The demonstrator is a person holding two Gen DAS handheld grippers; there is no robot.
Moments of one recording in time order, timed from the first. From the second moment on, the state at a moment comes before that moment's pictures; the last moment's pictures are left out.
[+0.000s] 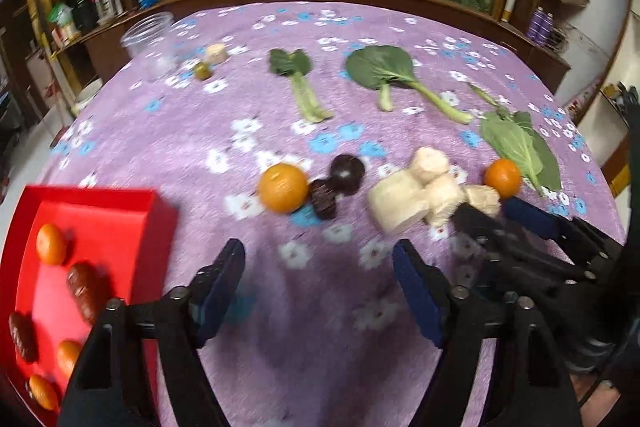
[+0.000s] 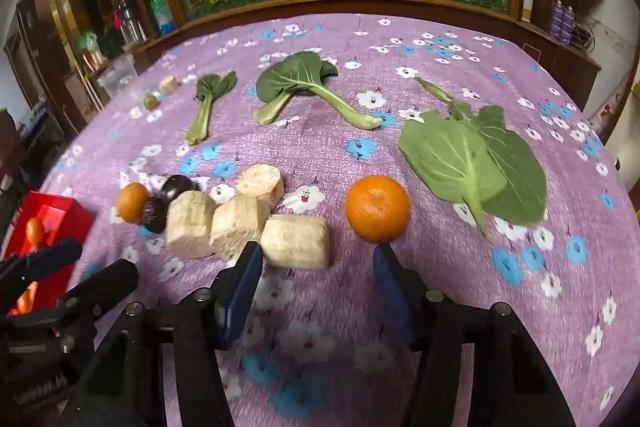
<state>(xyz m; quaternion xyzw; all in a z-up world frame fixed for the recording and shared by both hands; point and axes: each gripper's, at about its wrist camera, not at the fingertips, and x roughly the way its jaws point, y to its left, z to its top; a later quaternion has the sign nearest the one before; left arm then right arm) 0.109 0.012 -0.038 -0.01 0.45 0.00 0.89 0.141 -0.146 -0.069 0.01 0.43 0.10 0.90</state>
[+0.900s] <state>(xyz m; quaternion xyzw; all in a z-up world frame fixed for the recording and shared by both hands) 0.139 -0.025 -0.058 -0.01 0.45 -0.09 0.89 0.117 -0.191 -0.062 0.05 0.42 0.11 0.90</state>
